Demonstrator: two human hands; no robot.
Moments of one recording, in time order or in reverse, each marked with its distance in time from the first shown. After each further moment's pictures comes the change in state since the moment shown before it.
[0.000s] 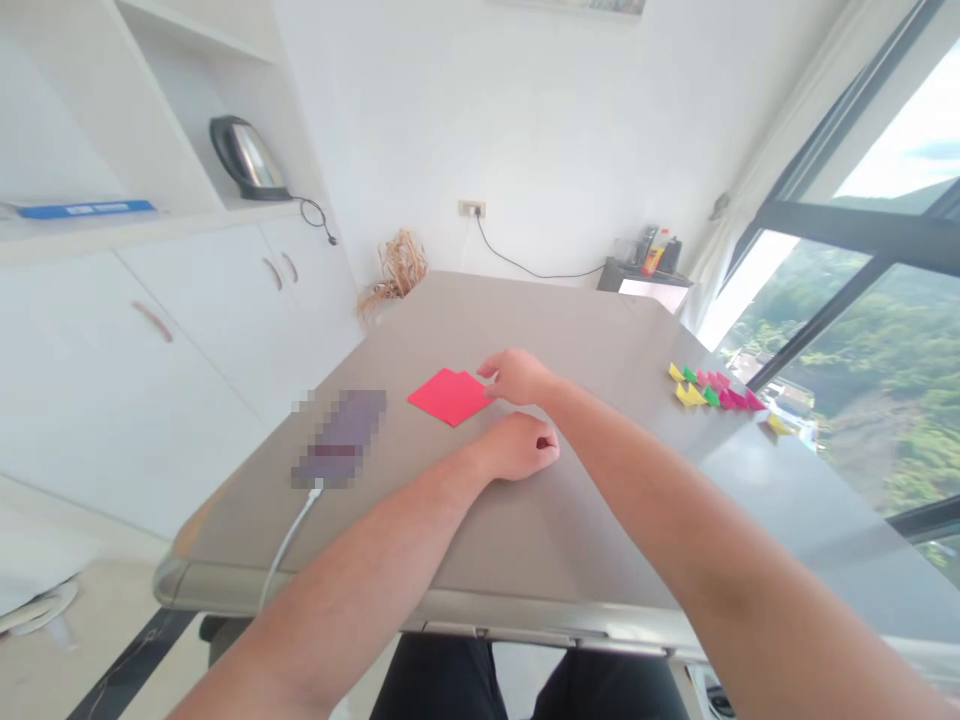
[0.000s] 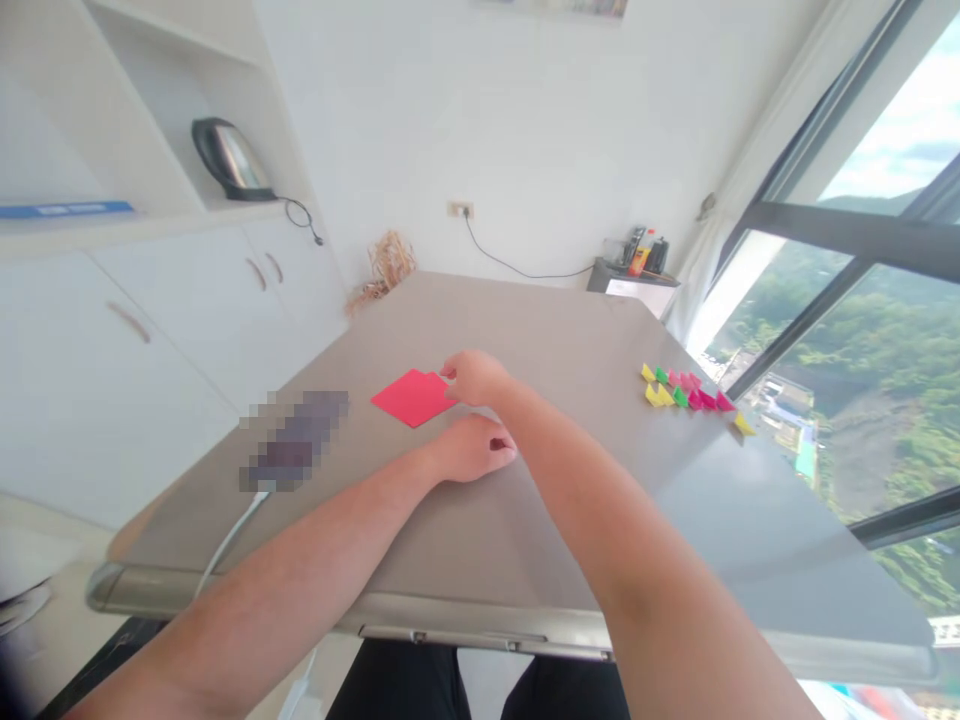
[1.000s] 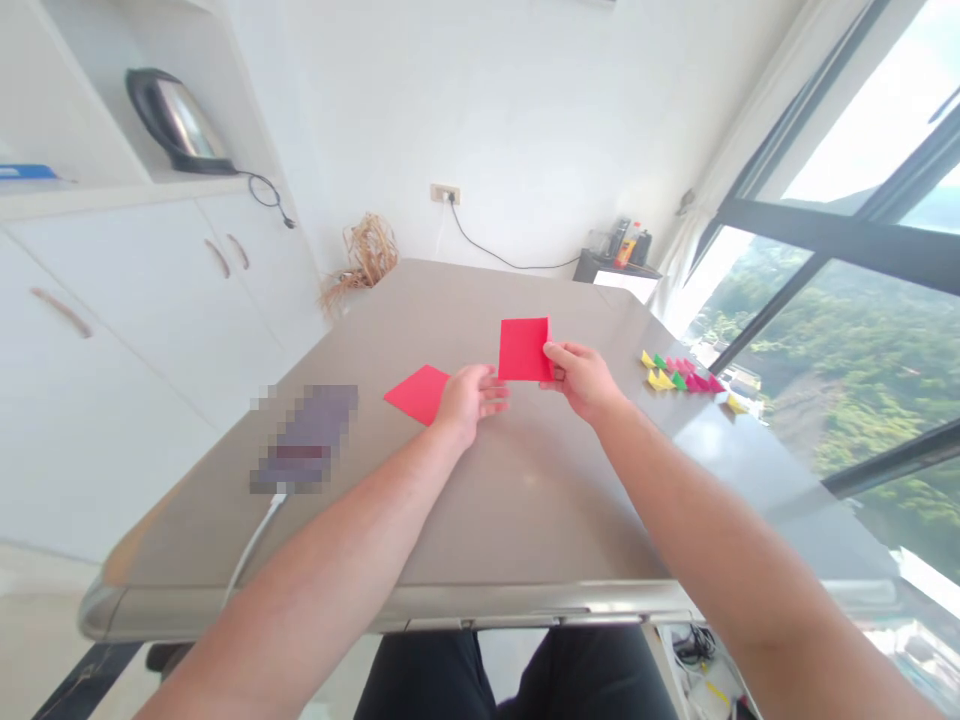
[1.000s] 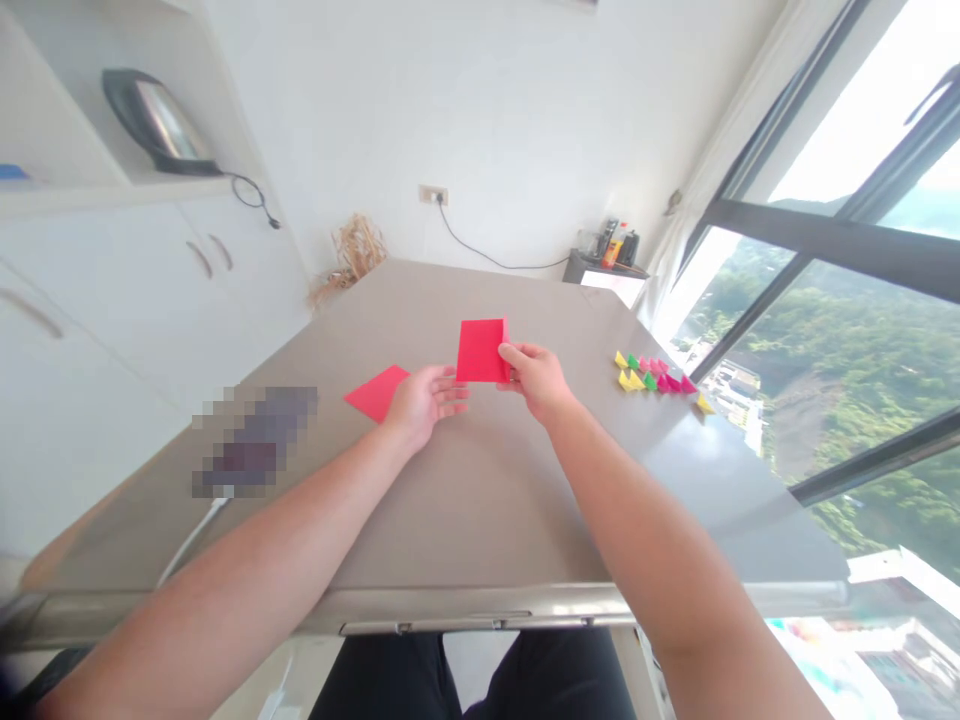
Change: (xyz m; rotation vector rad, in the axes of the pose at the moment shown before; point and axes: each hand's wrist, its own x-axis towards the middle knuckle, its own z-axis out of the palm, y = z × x) left_hand 0.012 -0.017 -0.015 -1.301 0.615 -0.446; right_hand -0.081 0.059 -0.016 1.229 0.414 0.246
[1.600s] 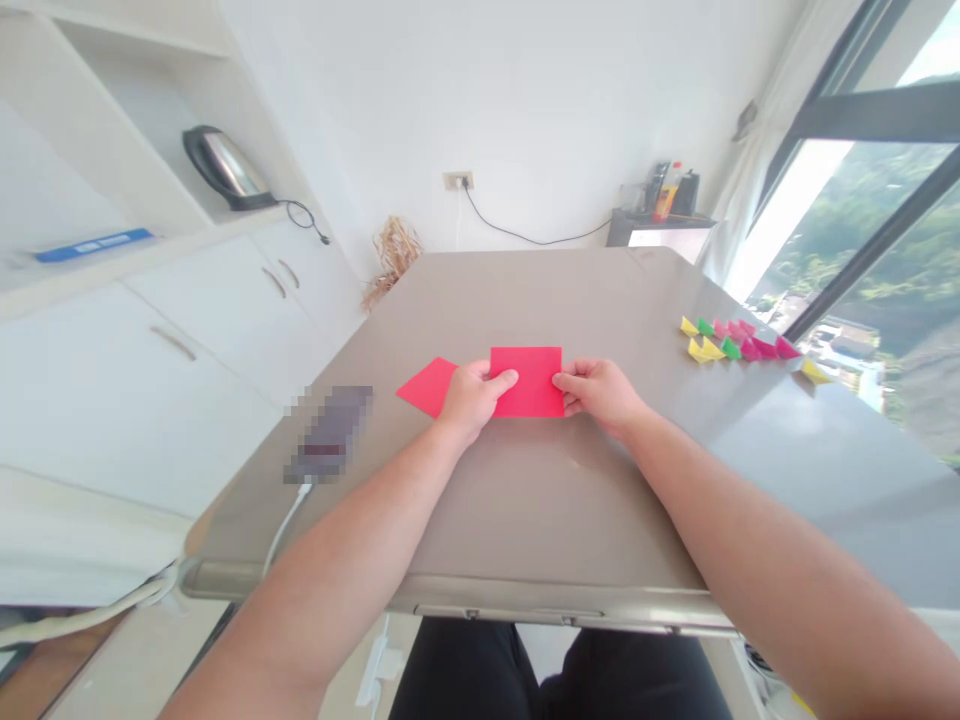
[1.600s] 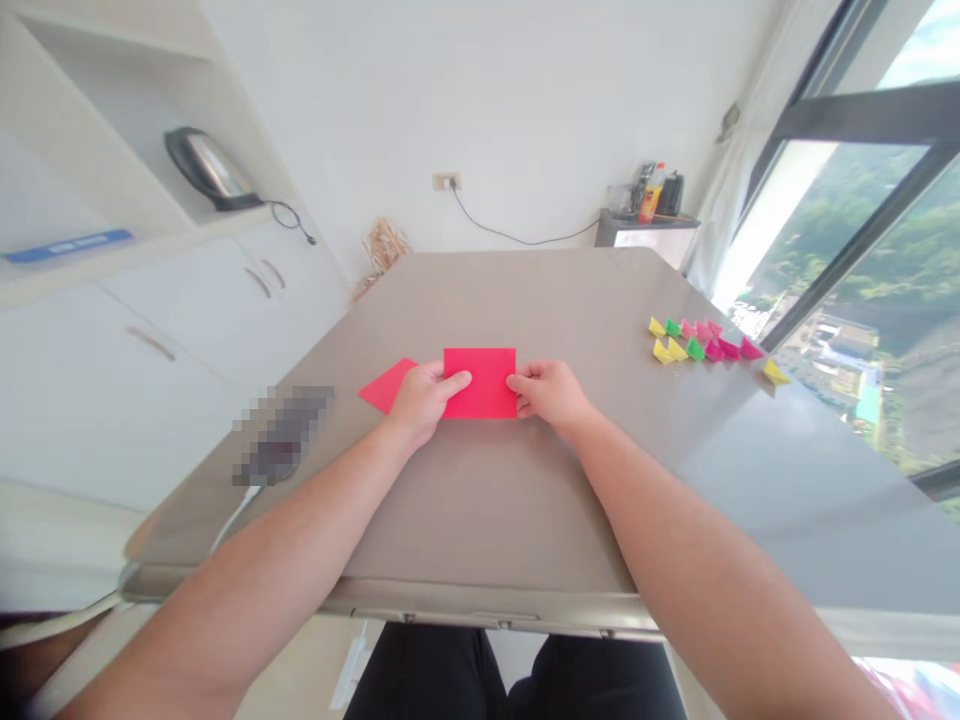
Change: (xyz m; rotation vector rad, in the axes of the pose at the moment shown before) left_hand -0.005 -0.011 -0.003 0.382 -0.088 0.219; right_hand -0.027 0.035 -0.024 -0.131 -0.096 0.122
